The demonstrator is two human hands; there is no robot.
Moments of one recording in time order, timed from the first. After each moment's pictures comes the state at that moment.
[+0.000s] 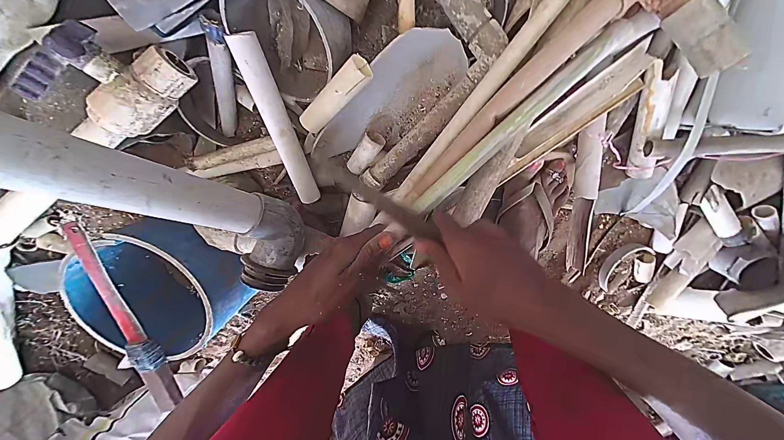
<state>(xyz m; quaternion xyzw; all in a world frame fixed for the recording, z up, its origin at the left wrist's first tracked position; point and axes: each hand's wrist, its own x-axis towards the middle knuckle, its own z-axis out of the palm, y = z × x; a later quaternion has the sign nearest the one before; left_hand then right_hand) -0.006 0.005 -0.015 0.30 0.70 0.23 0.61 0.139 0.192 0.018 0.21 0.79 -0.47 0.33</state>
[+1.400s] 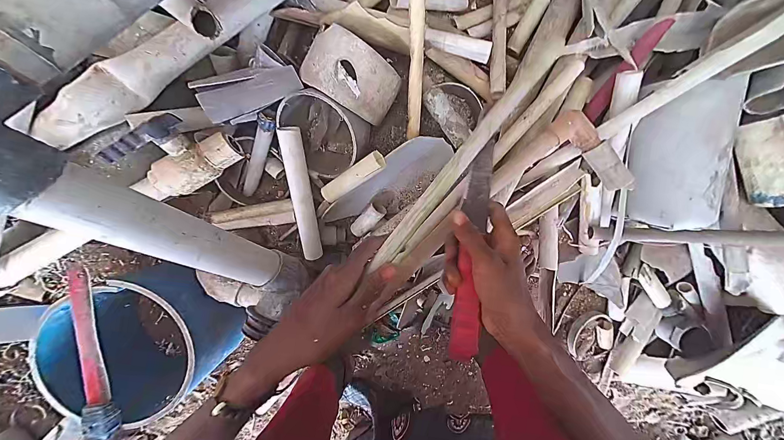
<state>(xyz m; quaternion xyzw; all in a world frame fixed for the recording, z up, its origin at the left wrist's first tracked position) -0.027 0.039 0.014 0.30 0.71 0.31 0.56 0.108 0.204 0.021 0.50 0.39 -0.76 -0.09</state>
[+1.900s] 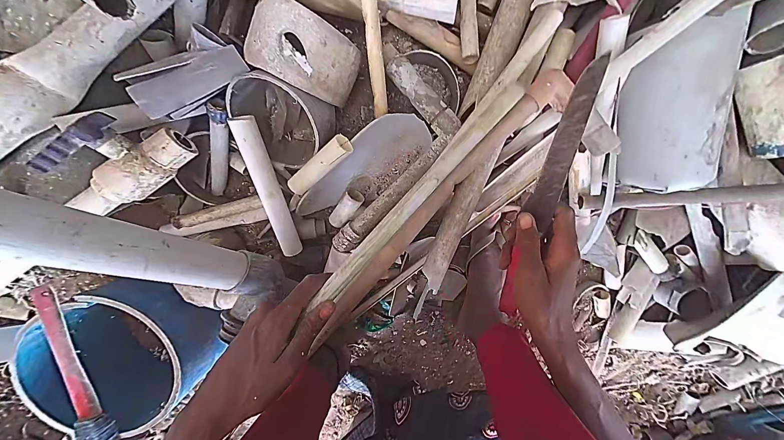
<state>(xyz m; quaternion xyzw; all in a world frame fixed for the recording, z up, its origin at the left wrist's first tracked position) -0.017 -0.022 0.010 0.40 0.80 0.19 0.41 0.191 0.221 -0.019 0.53 0.67 -0.50 -0.17</state>
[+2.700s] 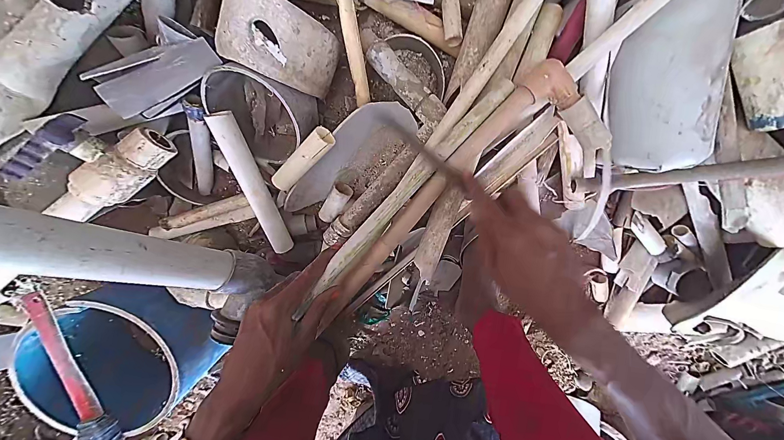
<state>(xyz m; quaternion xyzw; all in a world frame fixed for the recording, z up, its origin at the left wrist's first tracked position) -0.001 -0.017 -0.011 0.42 0.84 0.17 0.31 0.182 0.241 0.006 0.34 0.91 -0.22 0.07</state>
